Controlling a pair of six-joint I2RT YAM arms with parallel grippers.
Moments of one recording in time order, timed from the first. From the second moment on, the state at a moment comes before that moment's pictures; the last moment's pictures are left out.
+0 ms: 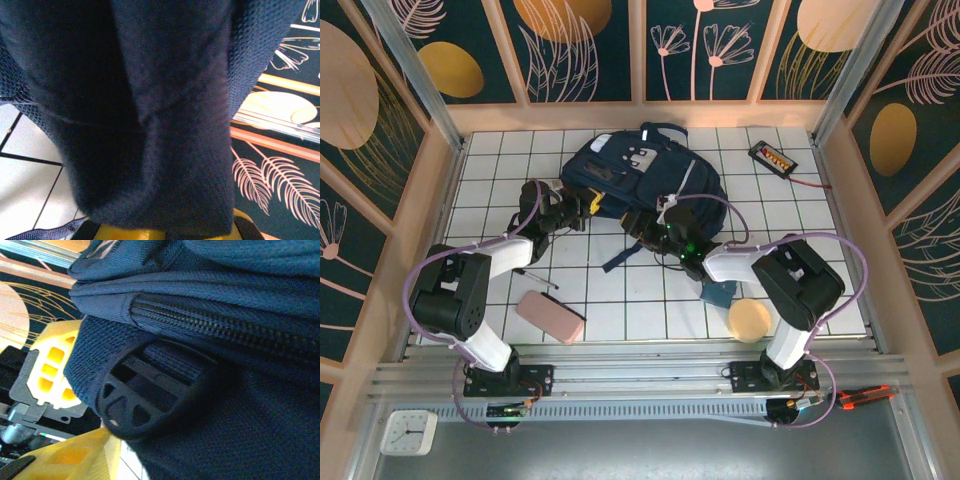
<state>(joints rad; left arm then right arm) -0.27 1.64 0.77 0.56 0.57 -1.61 0.73 1.72 0.78 0.62 -0.22 1.14</state>
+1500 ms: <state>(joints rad) -0.28 1.64 0.77 0.56 0.57 -1.61 0.76 1.69 0.91 0.22 -0.12 1.09</state>
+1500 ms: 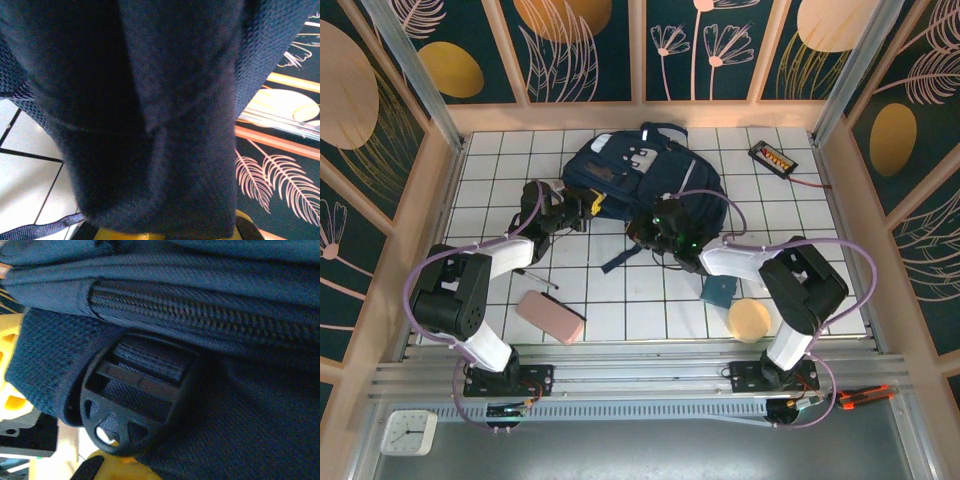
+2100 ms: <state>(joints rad) -0.20 1.62 0.78 0.50 0.62 -1.55 0.70 1.41 0.87 -0.34 -0.05 0.96</state>
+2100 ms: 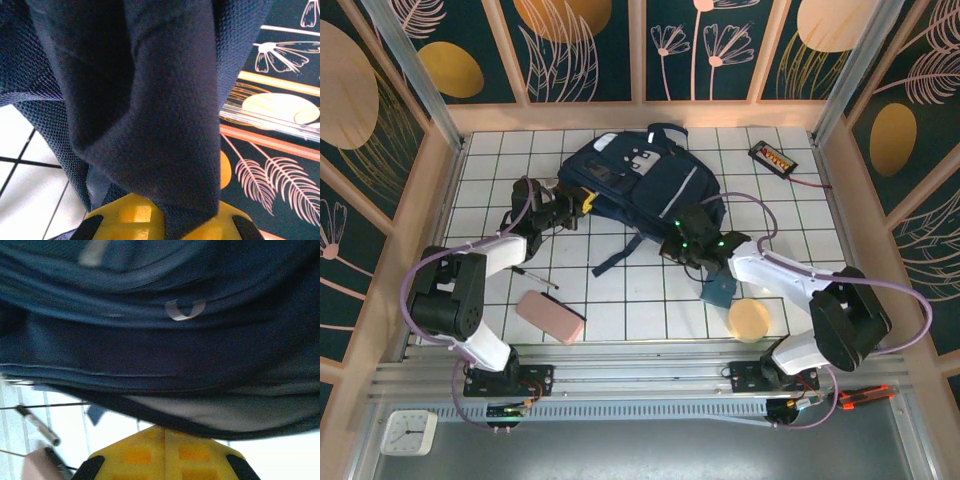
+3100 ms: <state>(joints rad) -0.19 1.57 0.78 0.45 0.60 -1.50 0.84 1.80 1.29 -0.36 -0.04 0.86</state>
